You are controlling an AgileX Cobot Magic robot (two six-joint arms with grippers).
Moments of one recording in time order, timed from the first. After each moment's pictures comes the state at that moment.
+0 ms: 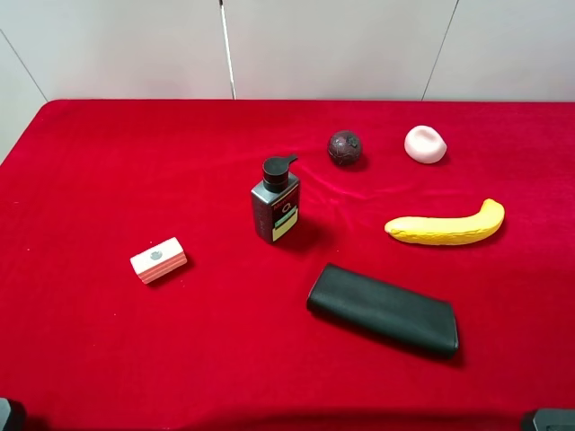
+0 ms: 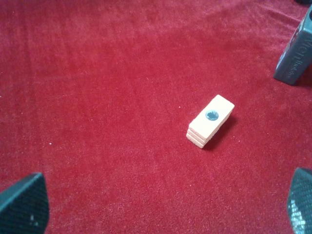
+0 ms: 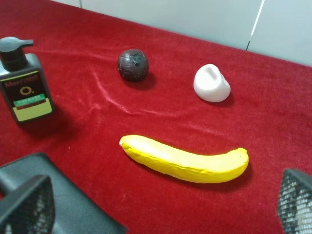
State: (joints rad) left arm -0.29 0.00 -0.48 0.00 1.07 -0.06; right arm 0.30 -0.01 -0.50 0.06 1.02 -0.10
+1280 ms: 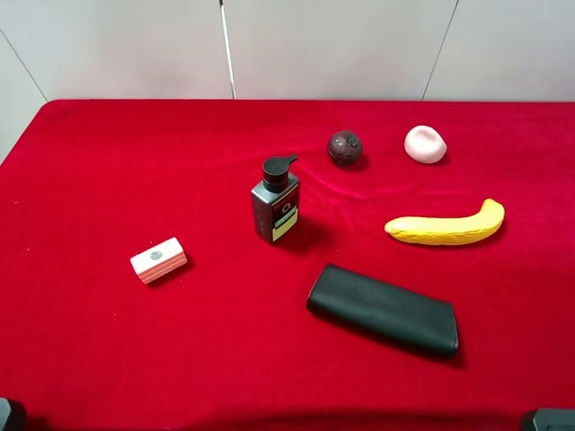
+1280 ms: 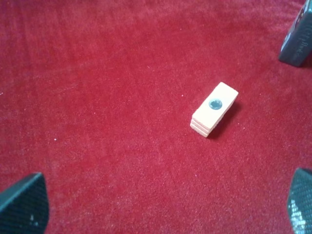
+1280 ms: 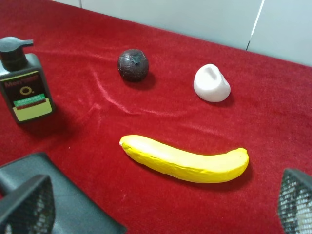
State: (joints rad) left arm -0.29 0.16 -0.53 0.00 1.05 -0.01; right arm 0.30 -0.01 -0.50 0.06 1.02 -0.10
